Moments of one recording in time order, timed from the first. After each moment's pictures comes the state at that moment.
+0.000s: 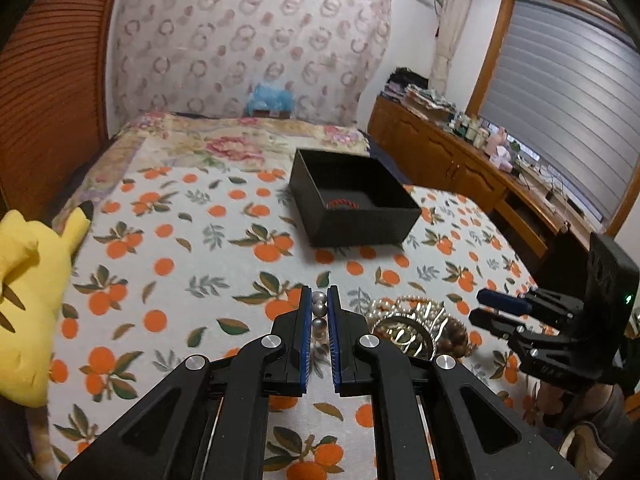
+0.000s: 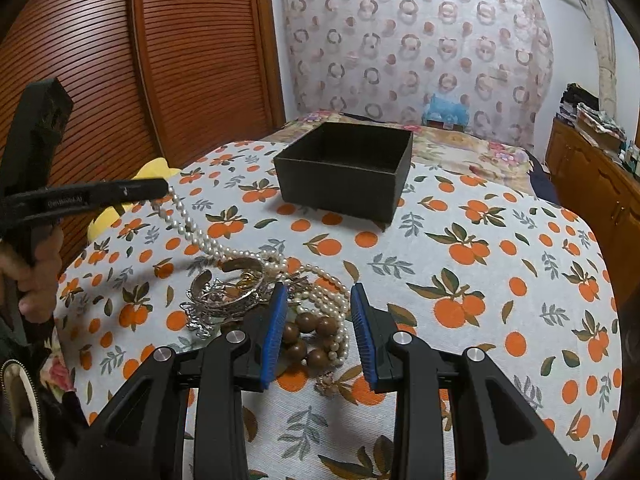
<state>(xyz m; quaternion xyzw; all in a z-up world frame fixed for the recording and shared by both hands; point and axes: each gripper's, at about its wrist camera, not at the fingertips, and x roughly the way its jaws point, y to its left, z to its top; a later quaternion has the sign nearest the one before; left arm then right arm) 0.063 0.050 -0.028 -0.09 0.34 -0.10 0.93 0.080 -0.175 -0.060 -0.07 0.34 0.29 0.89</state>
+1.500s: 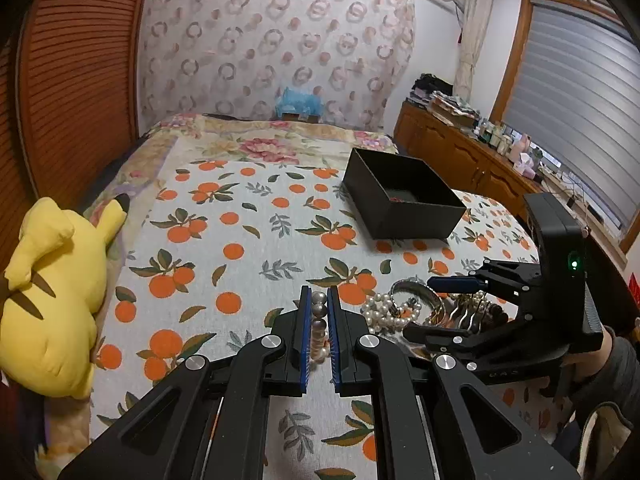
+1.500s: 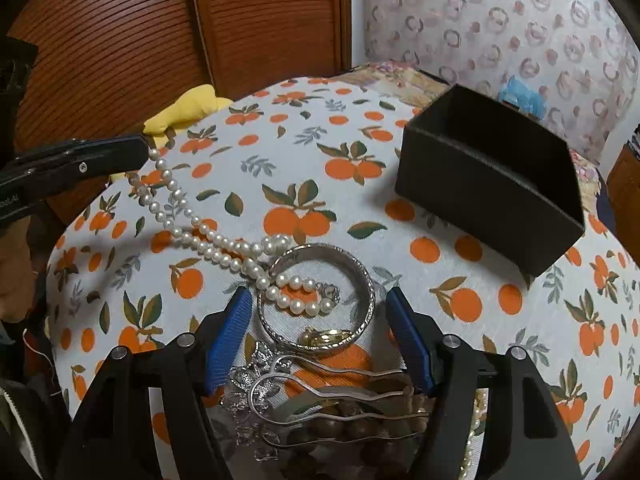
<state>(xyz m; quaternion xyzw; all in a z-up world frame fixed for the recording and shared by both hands) 0.041 0.095 -0.041 -0.08 0.34 -0.05 0.93 0.128 -0.060 -0.093 -0.16 0.42 0.38 0.81</state>
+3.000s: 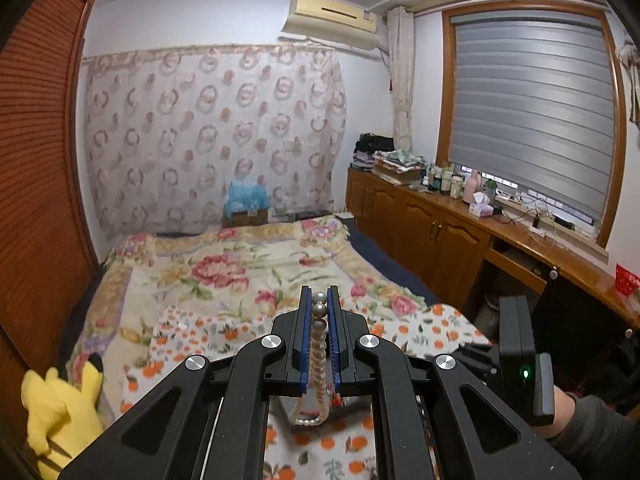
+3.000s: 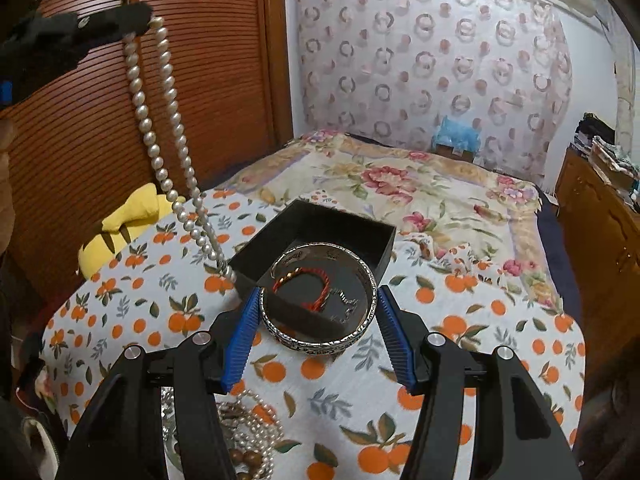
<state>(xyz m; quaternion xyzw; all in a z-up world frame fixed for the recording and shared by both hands) 0.140 -0.004 0.138 0.00 0.21 -0.13 0.97 0.192 -0.168 0.007 -0.09 0.32 0.32 0.89</state>
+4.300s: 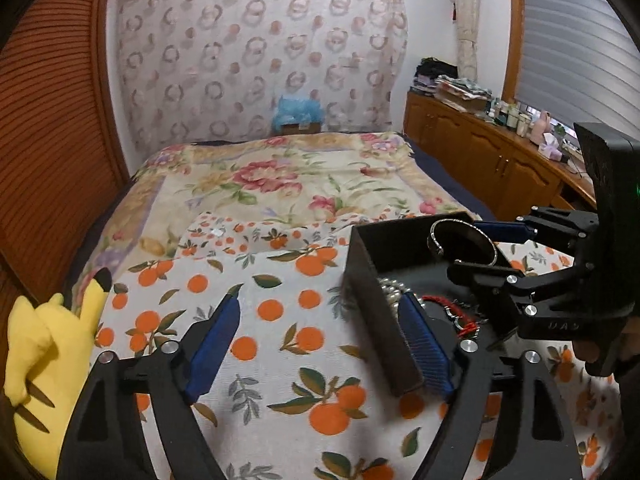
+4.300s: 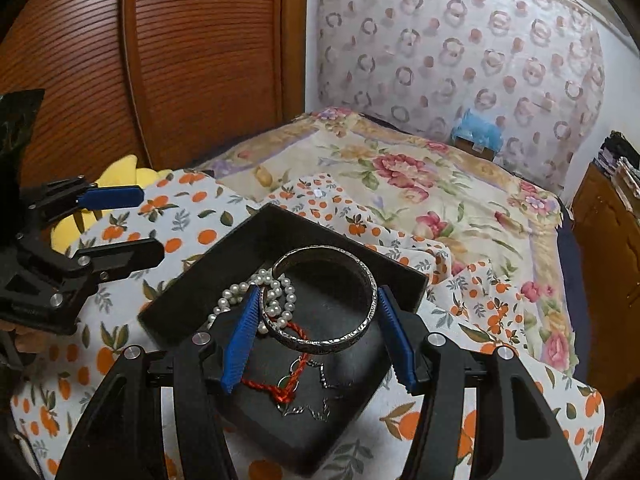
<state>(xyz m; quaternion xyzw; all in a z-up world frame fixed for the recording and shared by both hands) 0.211 0.051 -0.034 0.00 0.34 -0.03 0.94 0.288 -0.102 -0.040 -0.15 0.35 0.33 0.86</state>
